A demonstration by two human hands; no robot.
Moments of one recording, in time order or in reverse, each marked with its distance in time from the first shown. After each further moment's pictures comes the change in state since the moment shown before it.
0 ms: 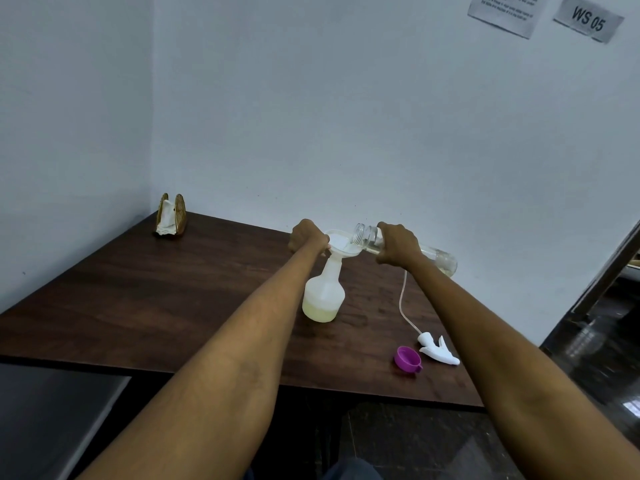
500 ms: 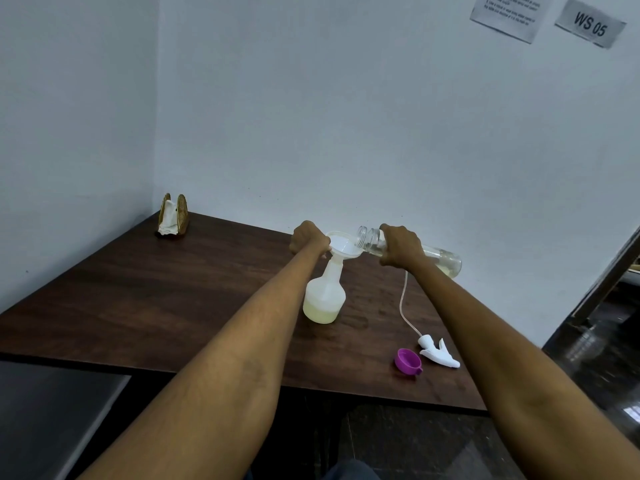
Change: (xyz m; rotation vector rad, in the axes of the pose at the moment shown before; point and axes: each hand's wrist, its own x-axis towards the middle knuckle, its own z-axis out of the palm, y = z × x) left_hand 0.004 -0.001 0.002 -0.019 0.012 -0.007; right_hand 0.000 0.002 -0.004 -0.064 -0.014 -0.015
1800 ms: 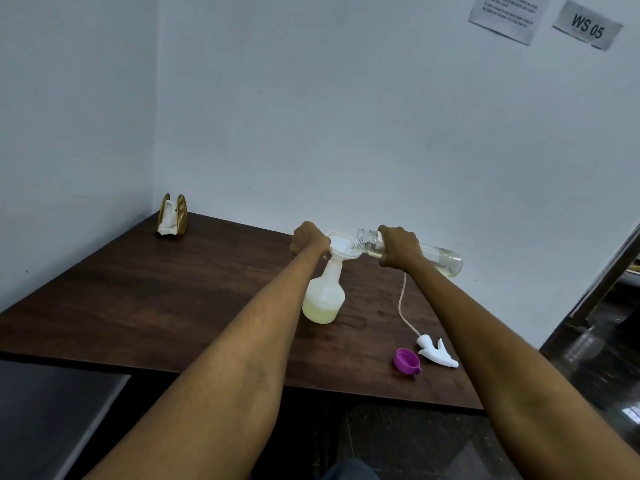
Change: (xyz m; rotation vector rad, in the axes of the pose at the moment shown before) left_hand -0.006 0.001 -0.001 0.027 -0.014 0.012; right_hand 0.002 0.001 0.004 -0.096 0.008 -0.028
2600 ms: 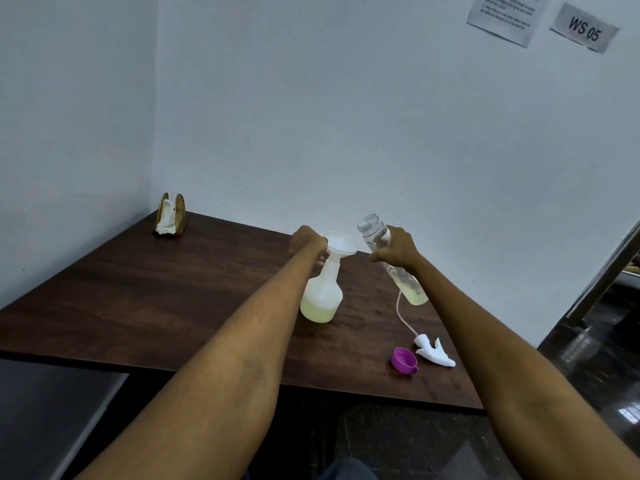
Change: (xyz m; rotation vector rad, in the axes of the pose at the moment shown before) left_hand 0.003 -0.004 0.001 -0.077 -0.074 -0.058; right_hand -0.005 0.001 -0.001 0.673 -0.001 0.133
